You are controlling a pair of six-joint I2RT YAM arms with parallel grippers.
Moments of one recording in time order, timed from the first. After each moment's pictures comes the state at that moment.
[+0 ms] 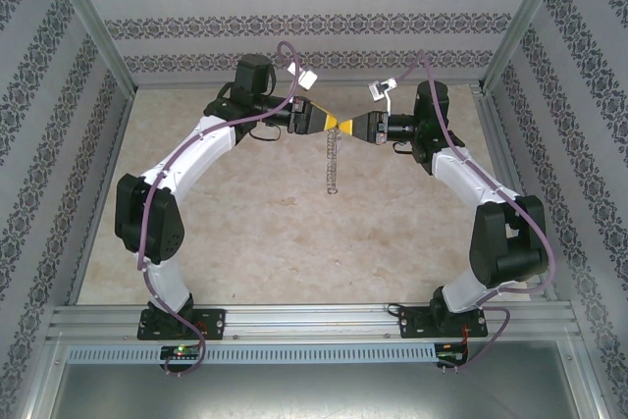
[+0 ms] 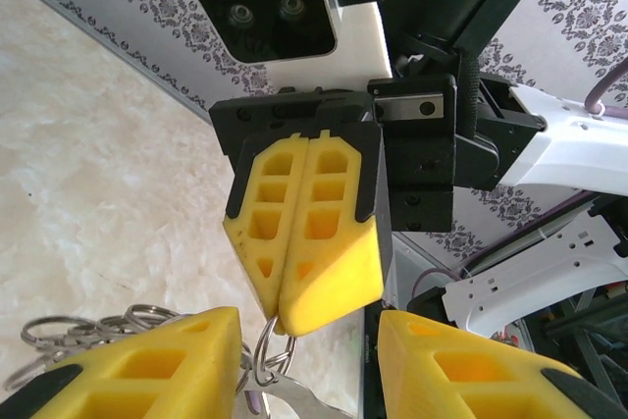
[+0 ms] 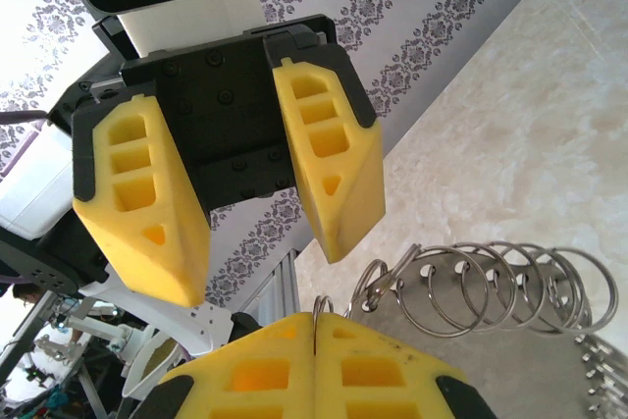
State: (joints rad) left arm -0.39 1.83 1.66 -0.29 1.11 -0.26; right arm 0.17 1.58 1.12 0.26 -1.30 0.67
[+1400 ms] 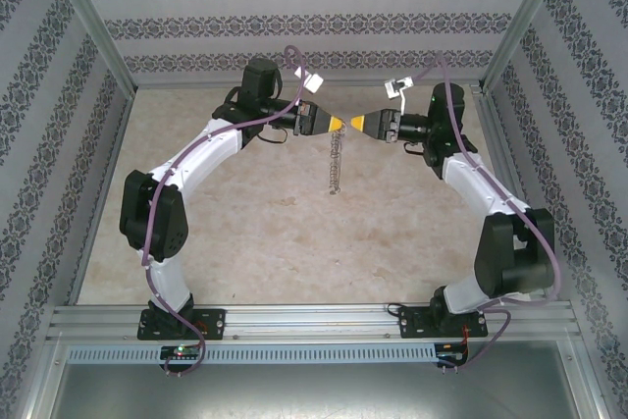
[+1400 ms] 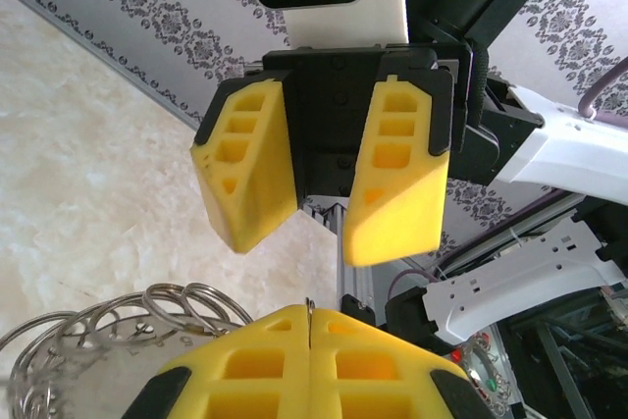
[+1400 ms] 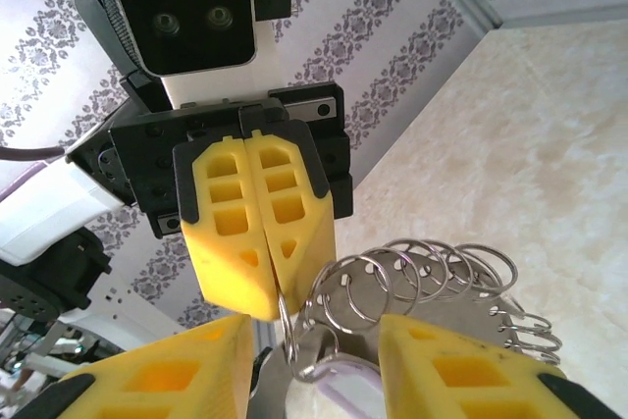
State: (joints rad) left arm -0.42 1.85 1.63 -0.16 1.15 -0.37; right arm 0.10 1.50 1.06 0.27 -1.25 0.67
